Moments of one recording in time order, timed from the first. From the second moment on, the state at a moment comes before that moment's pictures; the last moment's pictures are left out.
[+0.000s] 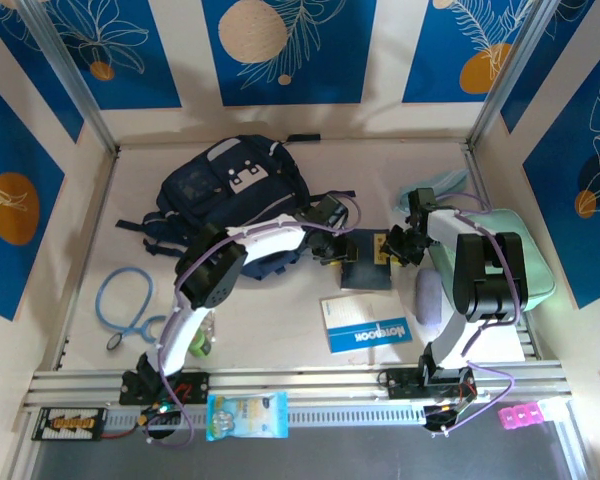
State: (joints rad) left arm -0.84 2.26 1.71 -0.51 0.35 -0.79; right arm 0.02 1.72 1.00 -0.67 -0.30 0.60
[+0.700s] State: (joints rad) left arm -0.81 2.14 1.63 -0.40 0.48 -0.84; right arm 0.02 1.72 1.00 -0.66 -0.29 0.61
